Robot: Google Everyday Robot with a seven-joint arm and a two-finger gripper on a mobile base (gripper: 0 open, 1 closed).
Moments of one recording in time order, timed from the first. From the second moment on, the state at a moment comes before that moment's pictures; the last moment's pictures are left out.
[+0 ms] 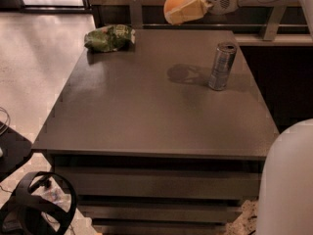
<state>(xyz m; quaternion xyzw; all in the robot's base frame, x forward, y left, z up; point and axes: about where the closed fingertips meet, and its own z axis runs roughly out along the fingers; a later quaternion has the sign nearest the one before) 0.711 -0.072 1.013 -0.53 0.63 0.26 0.50</state>
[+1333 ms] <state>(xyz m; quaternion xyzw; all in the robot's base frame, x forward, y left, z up) 0.796 -0.045 0.993 -0.53 0.64 0.23 0.52</state>
